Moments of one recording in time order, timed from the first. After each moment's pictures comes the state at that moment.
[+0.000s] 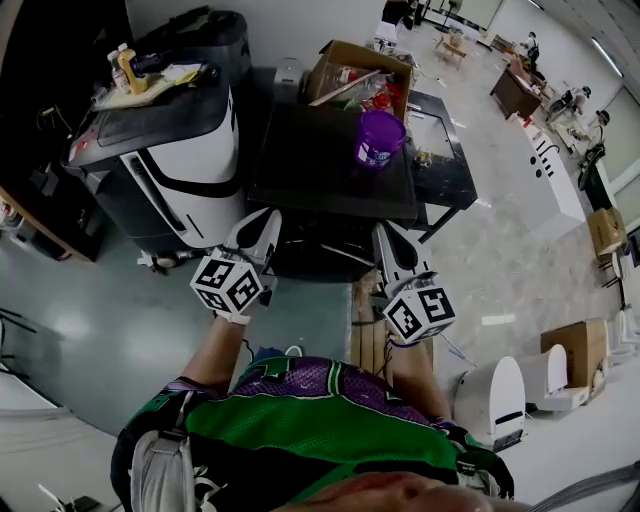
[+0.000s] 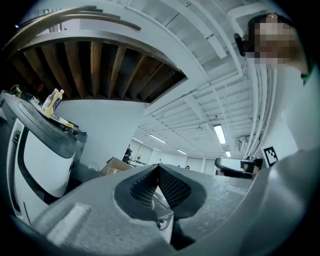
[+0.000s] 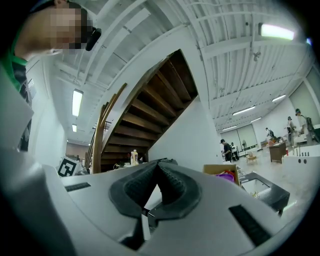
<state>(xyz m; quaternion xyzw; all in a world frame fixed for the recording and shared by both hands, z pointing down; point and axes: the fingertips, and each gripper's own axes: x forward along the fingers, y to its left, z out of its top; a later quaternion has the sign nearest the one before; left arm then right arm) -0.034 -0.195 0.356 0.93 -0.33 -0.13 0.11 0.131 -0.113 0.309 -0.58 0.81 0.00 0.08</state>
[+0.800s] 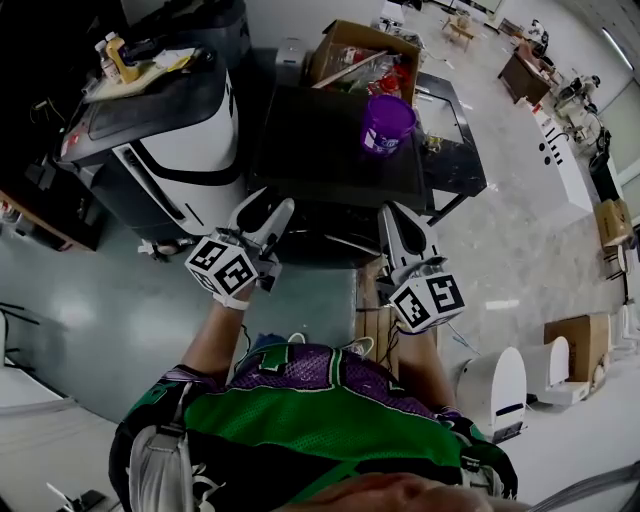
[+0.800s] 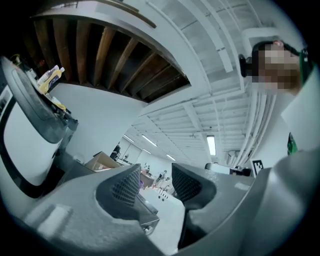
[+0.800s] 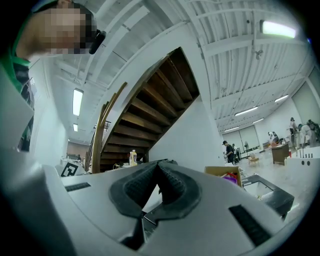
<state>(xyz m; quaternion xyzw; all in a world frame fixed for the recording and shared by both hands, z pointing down) -0.014 -0.233 0.366 0.93 -0.26 -0.17 0.17 0.143 -0.156 0.310 -0.58 0.81 0.01 0.08</state>
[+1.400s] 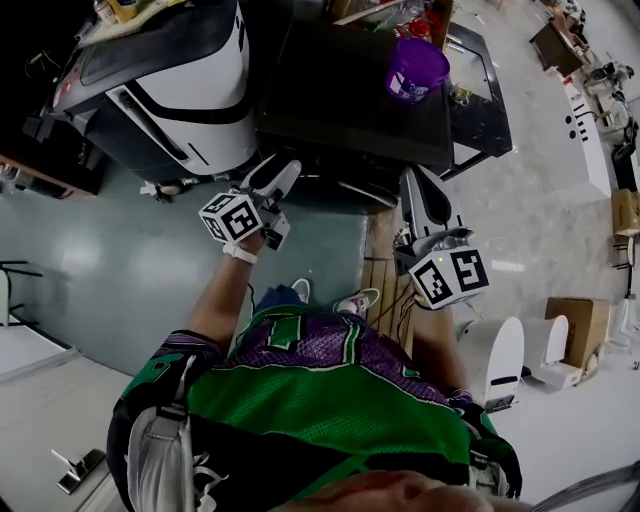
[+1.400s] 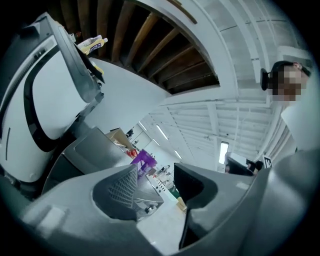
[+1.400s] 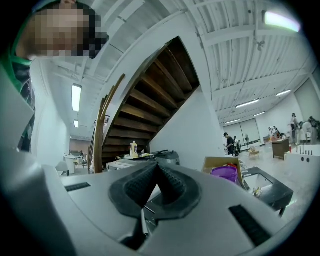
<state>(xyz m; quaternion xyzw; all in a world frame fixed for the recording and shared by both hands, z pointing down) -0.017 -0.275 0.508 0.89 -0.28 -0.16 0.32 0.146 -0.176 0.350 -0.56 0.83 -0.02 0.05</state>
